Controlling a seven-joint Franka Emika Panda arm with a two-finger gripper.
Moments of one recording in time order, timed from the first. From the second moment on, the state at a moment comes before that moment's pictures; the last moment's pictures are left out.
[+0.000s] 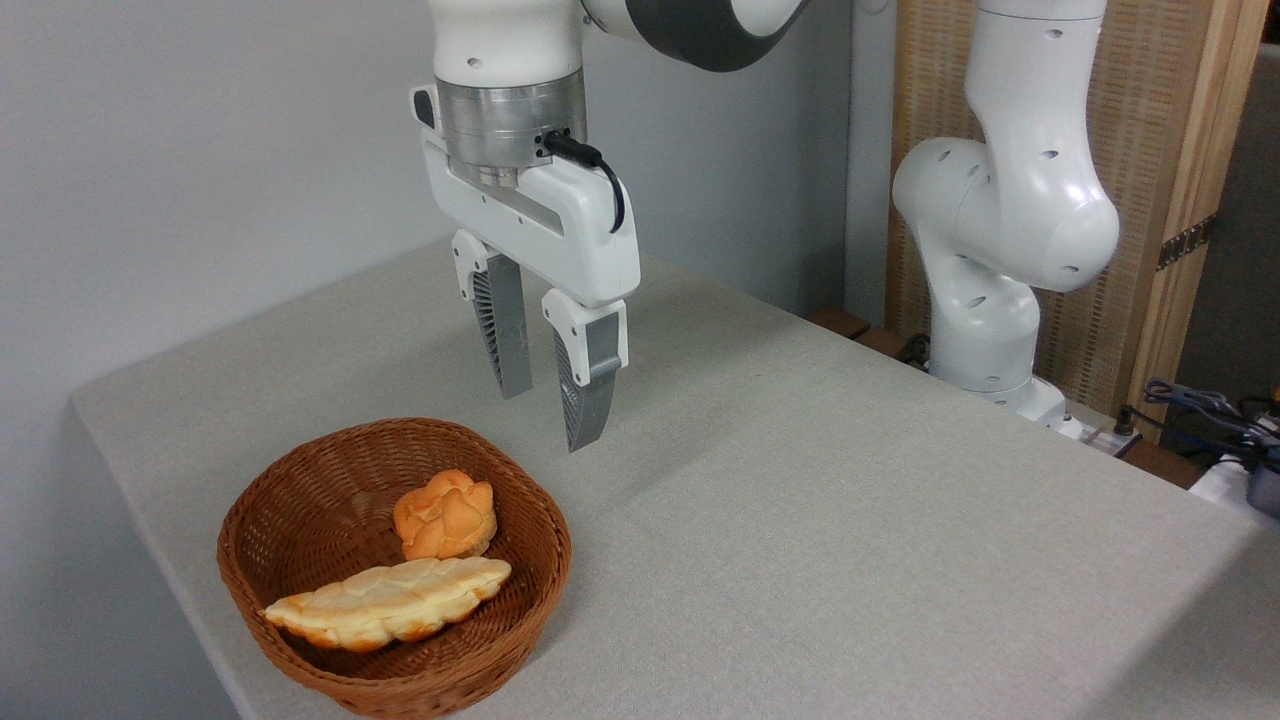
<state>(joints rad) -0.21 -0.13 0.19 -1.89 -0.03 1.84 0.78</state>
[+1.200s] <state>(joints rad) -0.21 -0.13 0.19 -1.86 -0.03 1.84 0.78</state>
